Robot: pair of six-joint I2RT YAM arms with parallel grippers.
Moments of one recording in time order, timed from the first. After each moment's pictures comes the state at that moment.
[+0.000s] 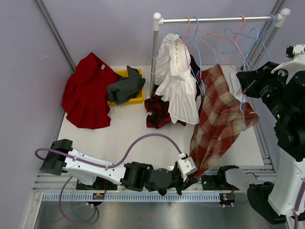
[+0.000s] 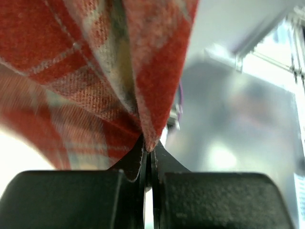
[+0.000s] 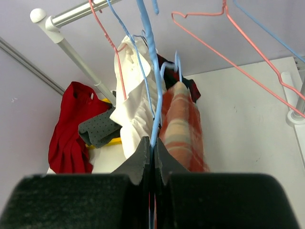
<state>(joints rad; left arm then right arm) -1.71 1.38 0.99 0.17 -0.30 -0.37 0.12 1.08 2.03 -1.05 -0.05 0.39</state>
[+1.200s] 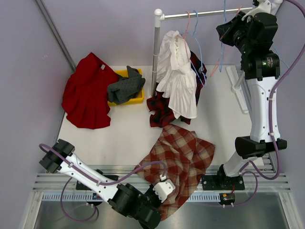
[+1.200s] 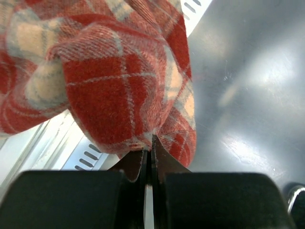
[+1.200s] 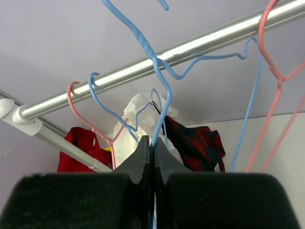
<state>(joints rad) -2.09 1.37 0.93 -0.62 -0.58 -1.03 0.12 1.67 2.33 -0.69 -0.07 0.43</state>
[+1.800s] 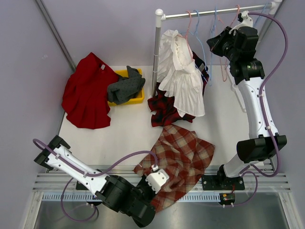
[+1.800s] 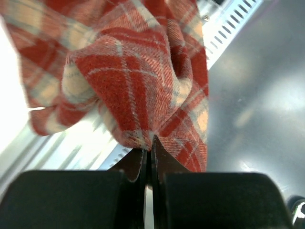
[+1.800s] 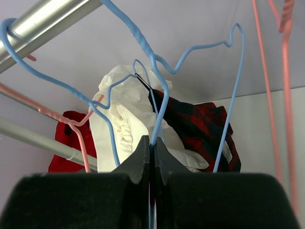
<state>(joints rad) -2.09 1.29 1.09 -0.91 -0.72 -1.07 0.11 1.62 1.96 -0.45 -0.11 0.49</state>
